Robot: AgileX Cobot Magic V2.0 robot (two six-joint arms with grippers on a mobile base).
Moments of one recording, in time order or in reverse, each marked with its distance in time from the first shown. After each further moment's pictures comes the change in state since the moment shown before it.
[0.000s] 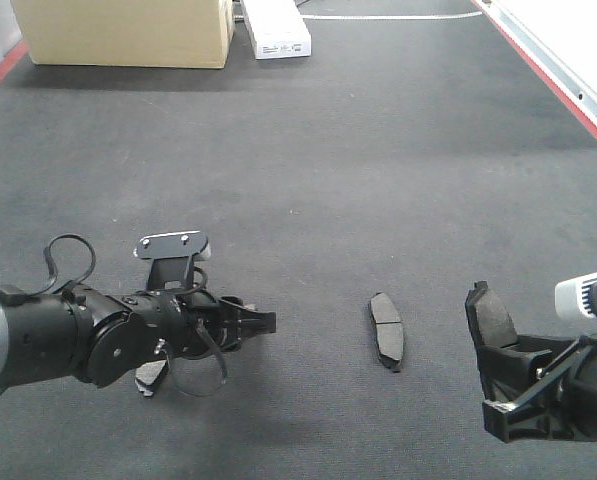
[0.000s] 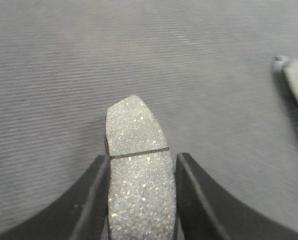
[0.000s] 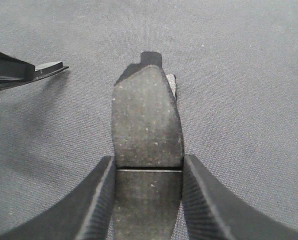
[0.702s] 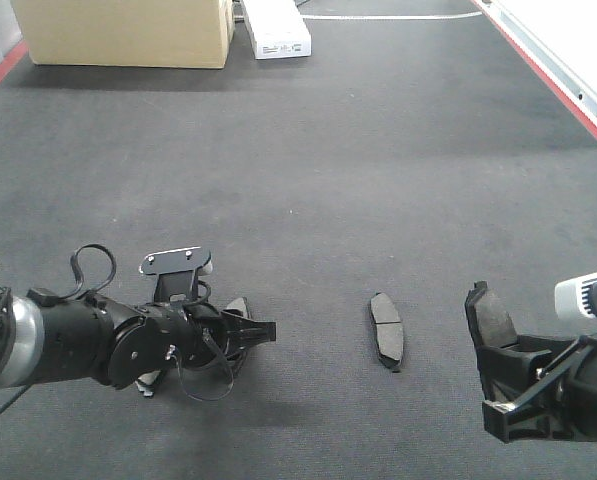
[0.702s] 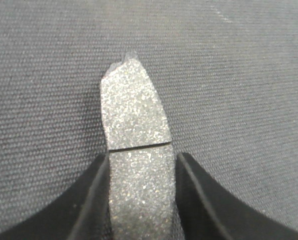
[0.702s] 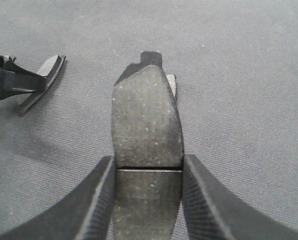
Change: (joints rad) left arm 0.007 0.089 -0.014 -0.050 -0.009 -0.001; right arm 0.000 0.000 0.000 0.000 0.000 0.000
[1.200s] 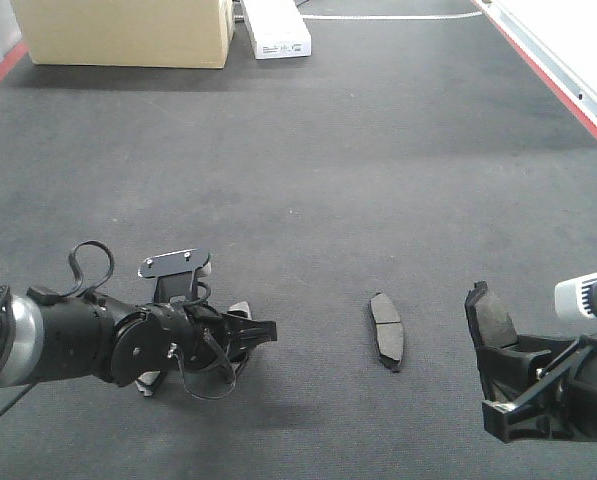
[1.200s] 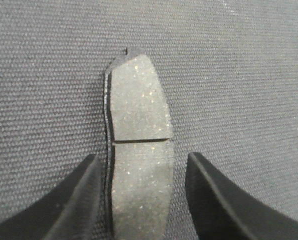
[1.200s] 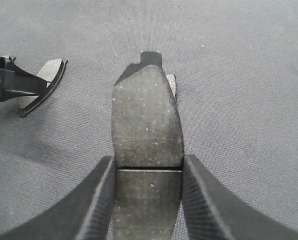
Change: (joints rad) left arm -0.011 -0.005 -0.005 -0.045 0.044 0.000; right arm 0.000 0.000 0.000 0.000 0.000 0.000
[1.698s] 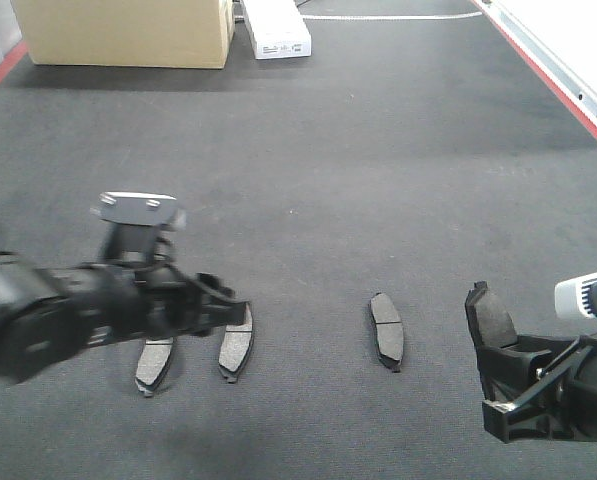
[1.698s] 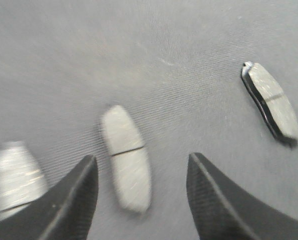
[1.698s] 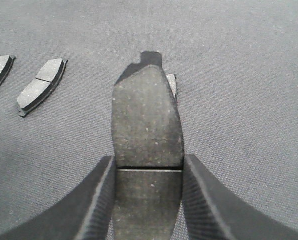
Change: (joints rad) left arm 0.000 -0.378 0.046 0.282 0.178 0.004; right arm 0.000 0.000 0.000 0.000 0.000 0.000
